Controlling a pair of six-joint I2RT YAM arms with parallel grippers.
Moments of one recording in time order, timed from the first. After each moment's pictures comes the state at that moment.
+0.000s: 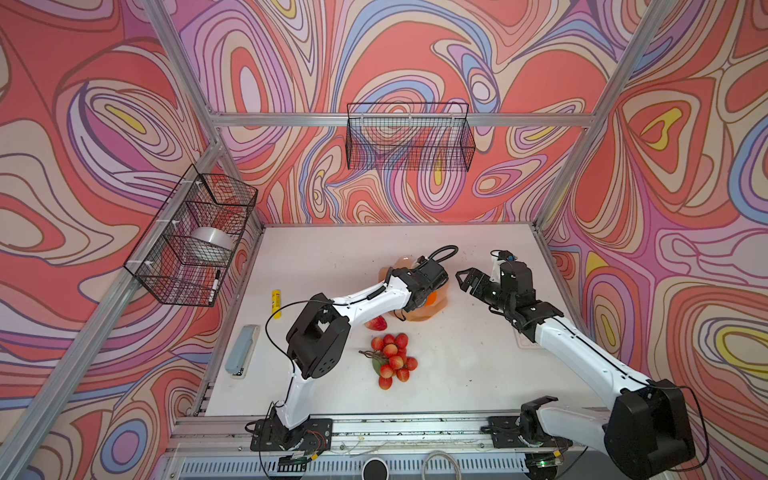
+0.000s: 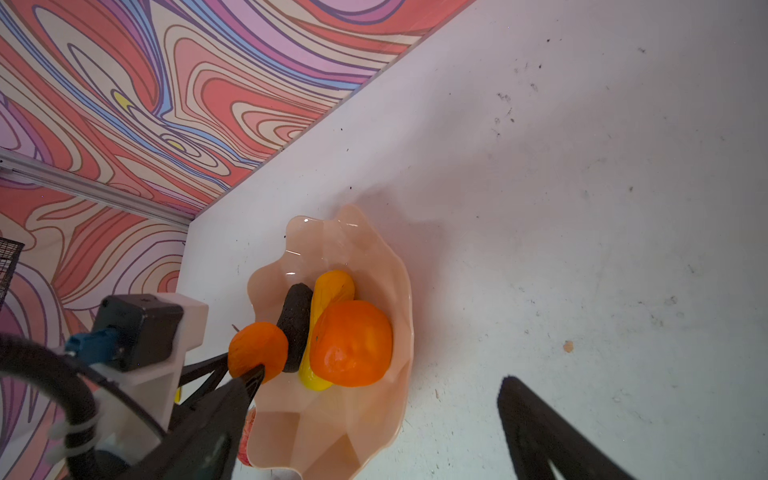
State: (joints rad) left arm -0.87 2.03 1.64 -0.84 -0.65 -0.24; right arm 0.25 1.20 0.77 -0.12 -0.14 0.70
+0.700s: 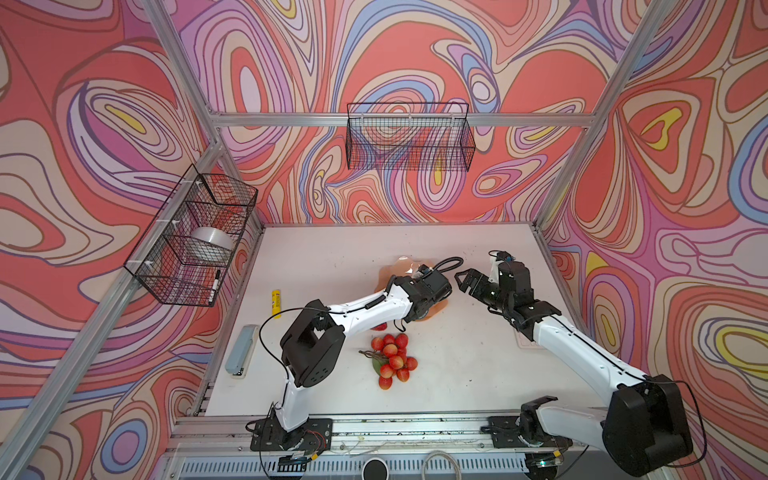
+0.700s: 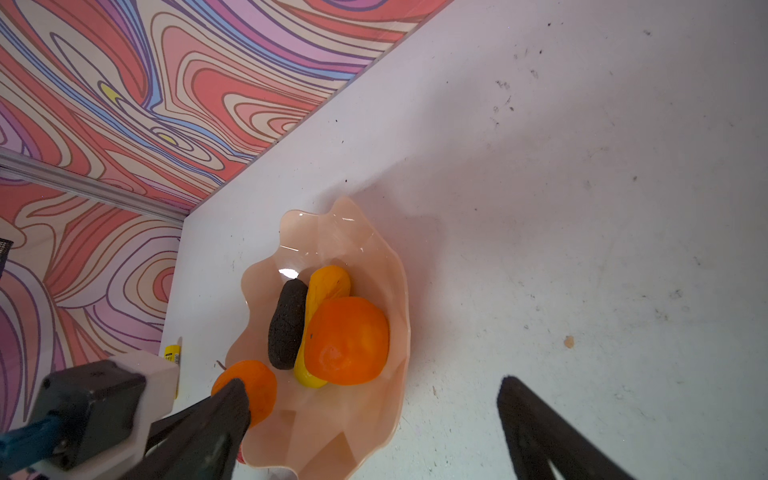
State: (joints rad) left arm -0.92 1.96 1.58 -0.89 -0.63 -0.33; right arm 0.25 1.22 0.77 -0.12 -0.15 0.70
